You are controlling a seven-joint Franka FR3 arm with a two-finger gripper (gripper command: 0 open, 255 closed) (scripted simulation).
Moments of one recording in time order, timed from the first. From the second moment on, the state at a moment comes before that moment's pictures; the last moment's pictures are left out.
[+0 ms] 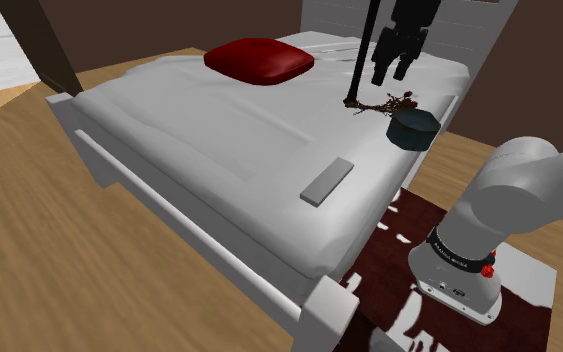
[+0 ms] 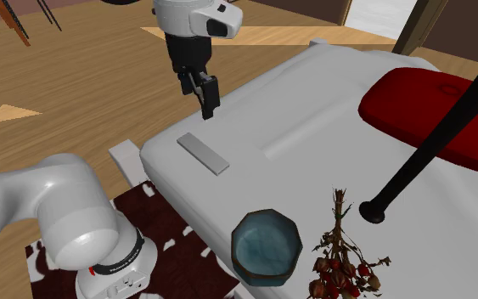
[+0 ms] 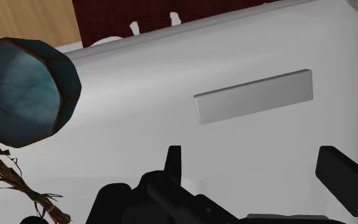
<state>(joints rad) 0.00 -0.84 -0.04 -2.39 0.05 1.57 0.06</state>
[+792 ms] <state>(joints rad) -0.13 -0.87 0.24 -2.70 0.24 1.86 0.68</state>
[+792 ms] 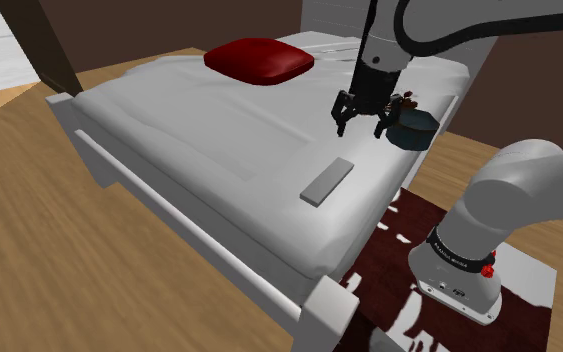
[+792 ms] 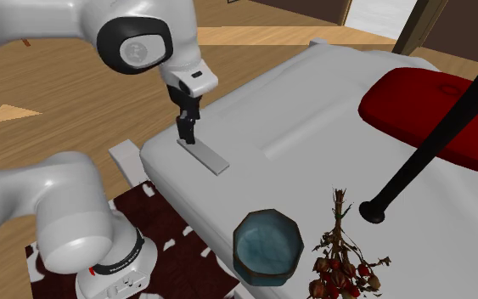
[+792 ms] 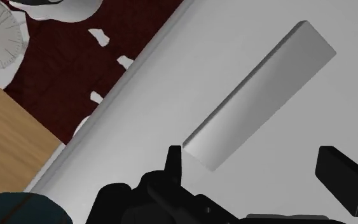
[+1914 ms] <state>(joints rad) -0.25 -0.57 0.59 -2.83 0.43 2.31 1.24</state>
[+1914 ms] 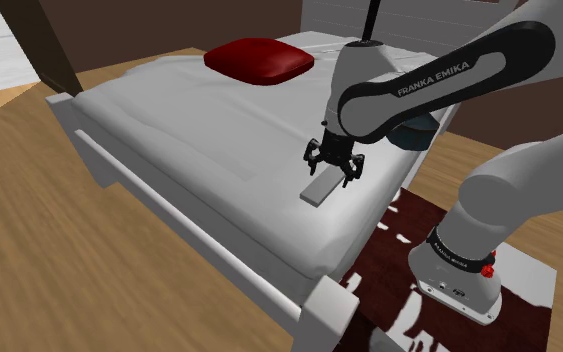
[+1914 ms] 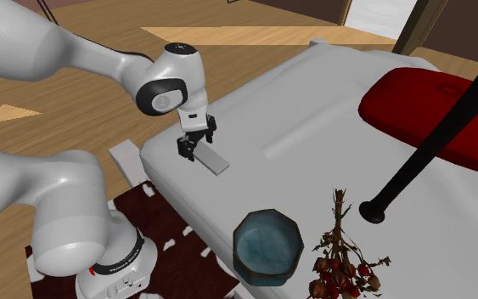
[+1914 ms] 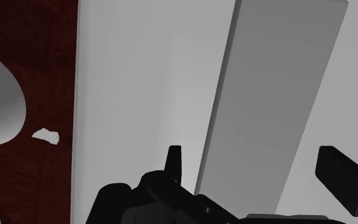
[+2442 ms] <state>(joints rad) -0.25 -0.57 0.59 -2.83 0.44 2.31 1.24</state>
